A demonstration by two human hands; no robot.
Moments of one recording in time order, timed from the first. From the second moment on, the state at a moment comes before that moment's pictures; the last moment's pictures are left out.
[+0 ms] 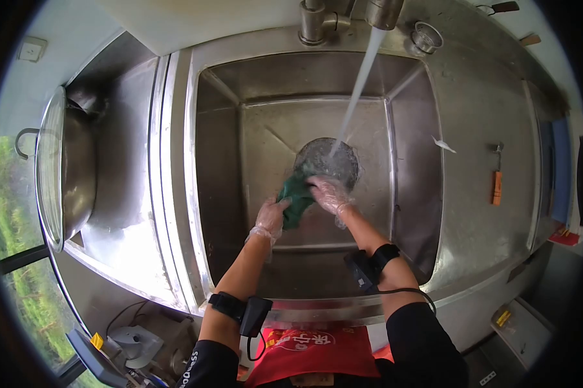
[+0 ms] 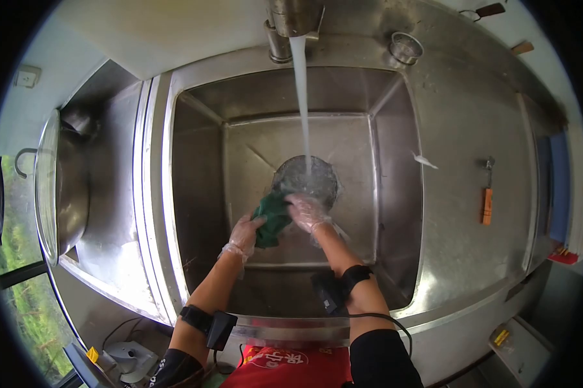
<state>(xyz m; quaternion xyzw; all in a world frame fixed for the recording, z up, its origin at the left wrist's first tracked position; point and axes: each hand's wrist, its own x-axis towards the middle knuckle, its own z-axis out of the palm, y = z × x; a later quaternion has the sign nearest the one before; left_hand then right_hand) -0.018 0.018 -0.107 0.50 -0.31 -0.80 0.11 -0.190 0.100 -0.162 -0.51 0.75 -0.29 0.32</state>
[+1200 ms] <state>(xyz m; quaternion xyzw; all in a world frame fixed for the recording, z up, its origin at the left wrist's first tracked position) -0.003 0.017 -0.104 0.56 -0.39 -0.73 0.06 -0.181 0.074 -0.183 -0.33 0.89 -0.25 0.18</state>
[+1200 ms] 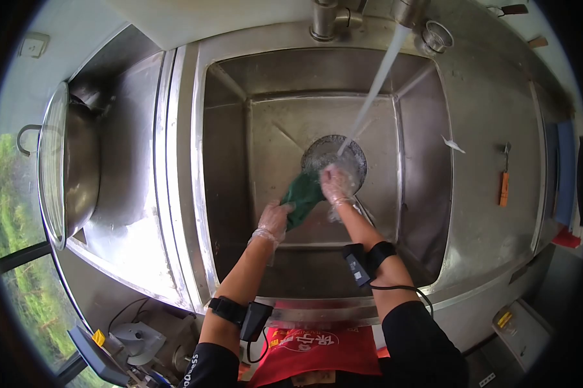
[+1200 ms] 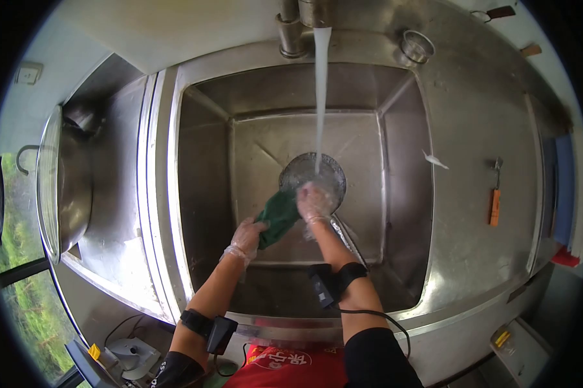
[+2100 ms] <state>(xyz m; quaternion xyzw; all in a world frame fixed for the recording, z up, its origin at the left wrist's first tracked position) -0.024 -0.002 -0.096 0.43 -0.13 -0.86 0.23 -0.190 0.088 -0.194 -0.40 0.82 -0.24 0.32</state>
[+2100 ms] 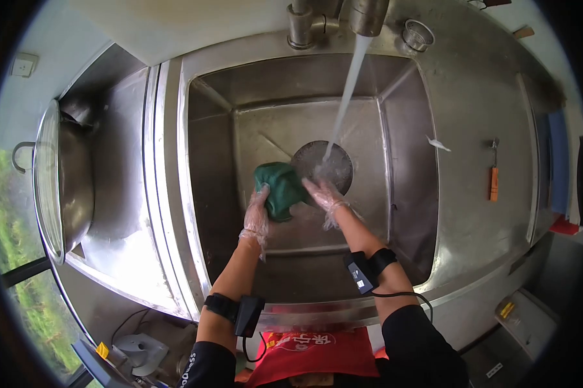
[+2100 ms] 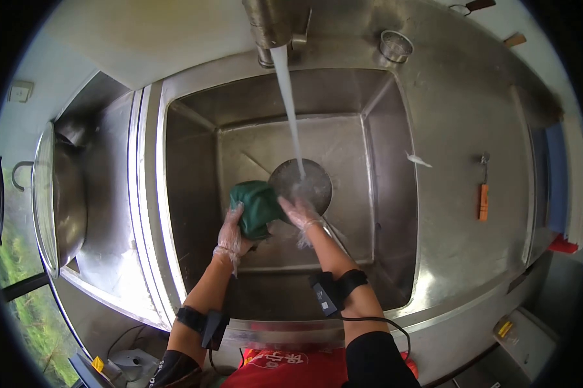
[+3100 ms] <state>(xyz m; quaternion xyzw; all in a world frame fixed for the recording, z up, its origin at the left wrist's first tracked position) -0.029 0.000 -0.102 0.50 -0.05 -0.82 0.27 -0.224 0.091 -0.115 0.06 0.30 -0.72 0.62</state>
